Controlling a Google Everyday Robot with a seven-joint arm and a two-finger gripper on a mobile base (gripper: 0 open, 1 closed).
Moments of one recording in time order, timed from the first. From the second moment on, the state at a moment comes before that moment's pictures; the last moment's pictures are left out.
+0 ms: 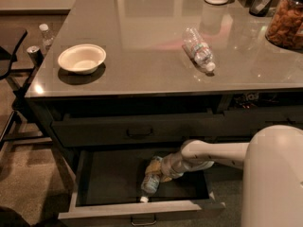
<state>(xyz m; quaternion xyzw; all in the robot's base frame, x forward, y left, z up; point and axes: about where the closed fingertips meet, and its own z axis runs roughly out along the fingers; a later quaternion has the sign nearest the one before) 0.541 -0.028 0.371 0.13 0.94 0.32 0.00</state>
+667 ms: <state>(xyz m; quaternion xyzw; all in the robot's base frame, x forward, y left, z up) 0.541 -0.028 0.371 0.13 0.94 0.32 0.00</state>
